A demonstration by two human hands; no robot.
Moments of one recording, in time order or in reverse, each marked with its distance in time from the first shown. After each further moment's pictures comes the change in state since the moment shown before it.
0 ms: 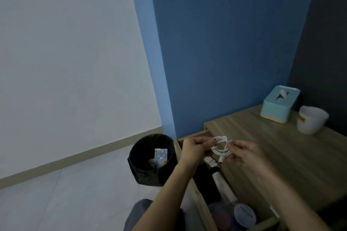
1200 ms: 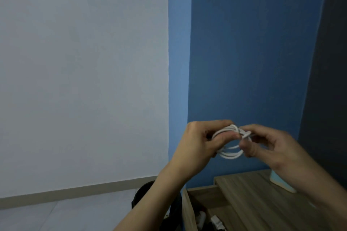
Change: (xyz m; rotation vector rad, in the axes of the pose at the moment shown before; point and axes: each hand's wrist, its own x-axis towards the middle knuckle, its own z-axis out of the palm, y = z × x) left_hand -0.149 0.198 -0.031 0.444 -0.071 0.953; right_hand -0.174 -0.198 0.048 -0.515 -0.318 -0.805
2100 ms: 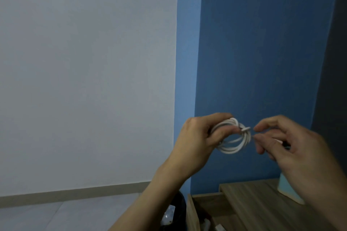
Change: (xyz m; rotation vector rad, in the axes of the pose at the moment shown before) left_hand 0.002 0.018 -0.024 0.170 0.060 0.030; right_hand -0.002 -0.017 0.005 -0.273 0.260 -0.156
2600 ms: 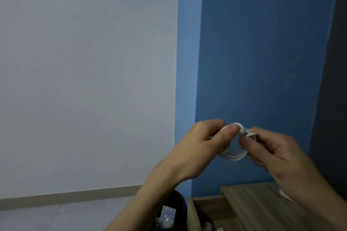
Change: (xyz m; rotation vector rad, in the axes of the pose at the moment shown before) left_hand -0.005 0.019 -0.012 -0.095 -0.188 -0.171; right_hand 0.007 0.009 0.014 0.201 -0.193 -0.084
